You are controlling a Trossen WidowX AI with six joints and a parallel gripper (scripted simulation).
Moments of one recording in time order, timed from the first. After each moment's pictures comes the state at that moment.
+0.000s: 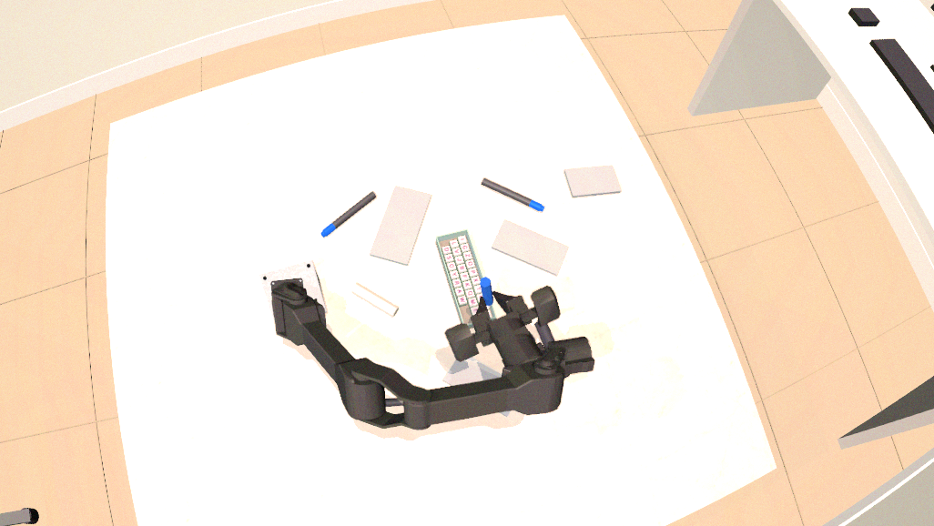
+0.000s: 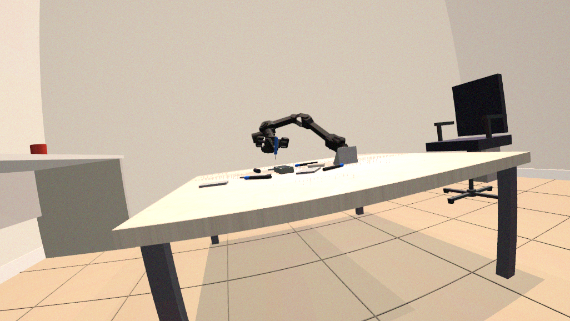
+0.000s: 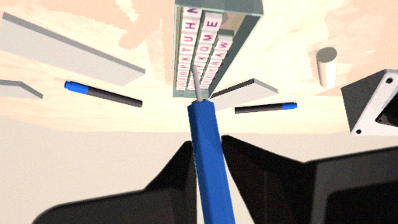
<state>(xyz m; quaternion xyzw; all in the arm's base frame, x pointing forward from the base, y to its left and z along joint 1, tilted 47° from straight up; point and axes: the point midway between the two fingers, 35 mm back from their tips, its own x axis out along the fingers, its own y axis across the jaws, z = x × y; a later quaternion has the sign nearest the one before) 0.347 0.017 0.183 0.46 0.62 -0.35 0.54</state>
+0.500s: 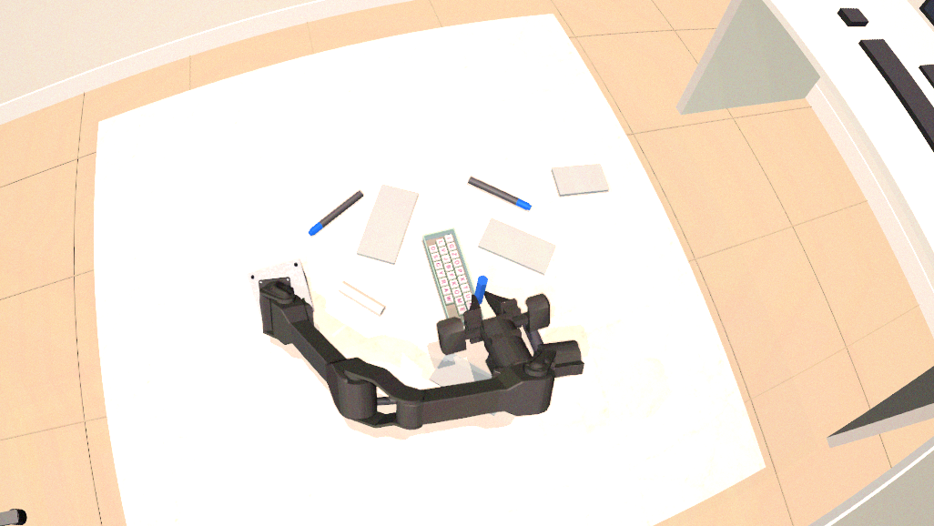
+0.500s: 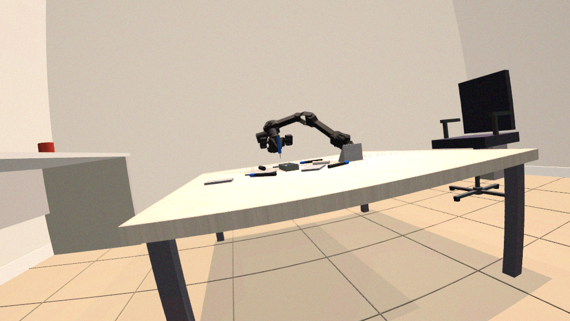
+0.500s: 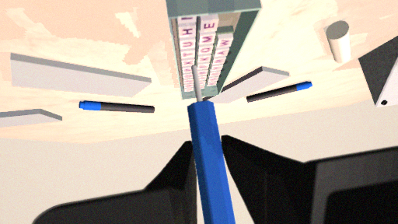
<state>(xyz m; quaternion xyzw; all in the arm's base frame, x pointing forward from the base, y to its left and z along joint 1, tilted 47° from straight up) 0.357 0.012 0.177 0.51 0.58 -0.40 0.49</state>
